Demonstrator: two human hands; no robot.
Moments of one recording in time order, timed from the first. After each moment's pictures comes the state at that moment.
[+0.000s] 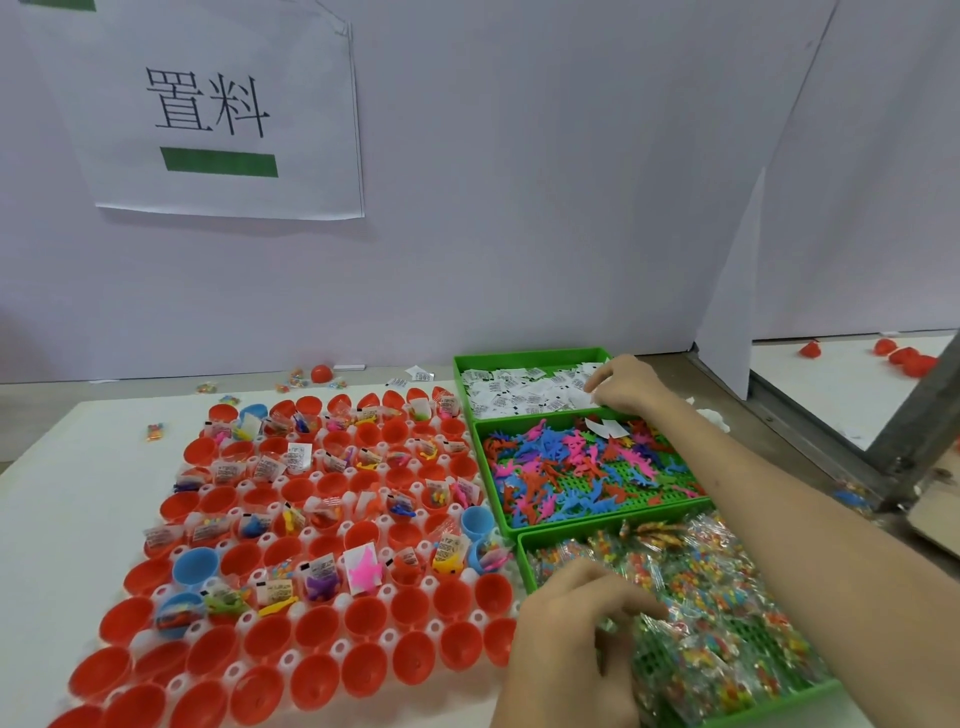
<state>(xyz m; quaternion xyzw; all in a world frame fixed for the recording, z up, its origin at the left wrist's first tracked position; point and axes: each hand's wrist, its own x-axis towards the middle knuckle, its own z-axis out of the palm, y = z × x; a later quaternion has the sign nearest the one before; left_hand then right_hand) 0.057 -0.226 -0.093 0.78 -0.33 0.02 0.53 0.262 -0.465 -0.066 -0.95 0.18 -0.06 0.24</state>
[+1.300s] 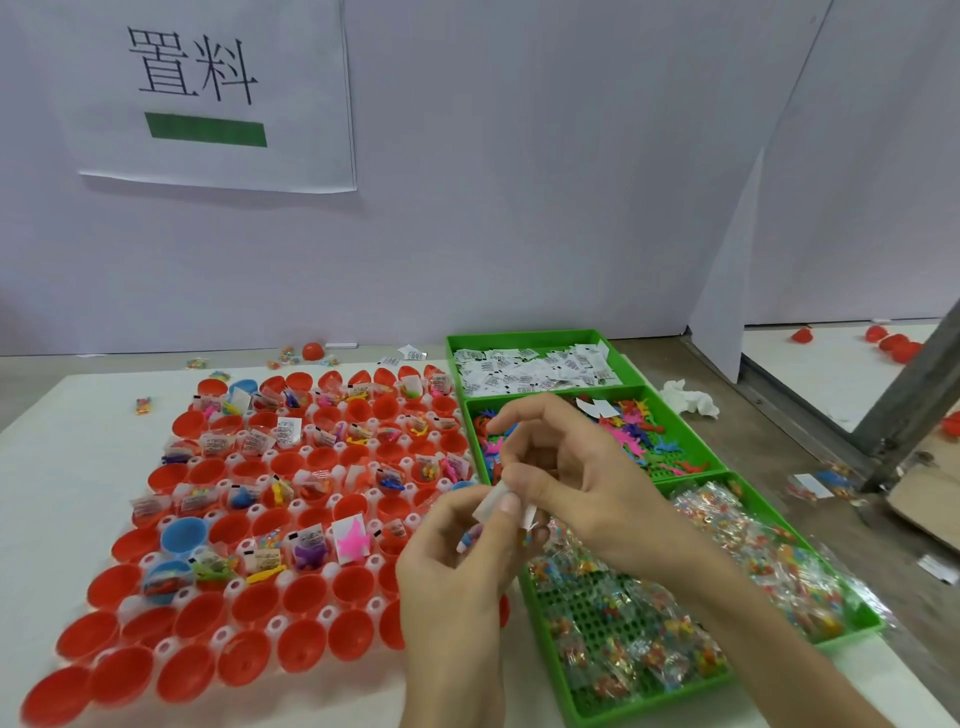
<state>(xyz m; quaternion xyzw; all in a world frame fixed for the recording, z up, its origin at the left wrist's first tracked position) 0.064 -0.209 -0.080 0.48 0.00 -0.03 0.88 0.090 -0.344 -0.051 -0.78 -0.20 -0.06 0.59</state>
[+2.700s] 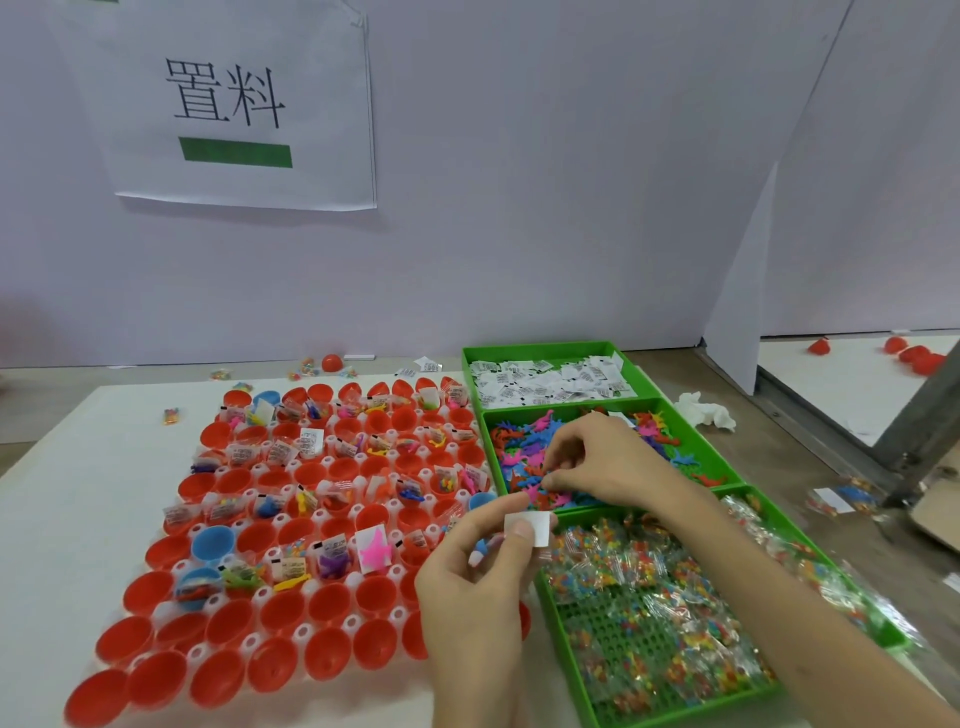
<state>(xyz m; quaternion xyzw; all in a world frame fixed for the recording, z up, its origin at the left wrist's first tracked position) 0.068 -0.208 -0.086 0.55 0.05 -0.01 0.83 0.160 -0.383 -0.067 -0.97 0.00 0.01 0.24</state>
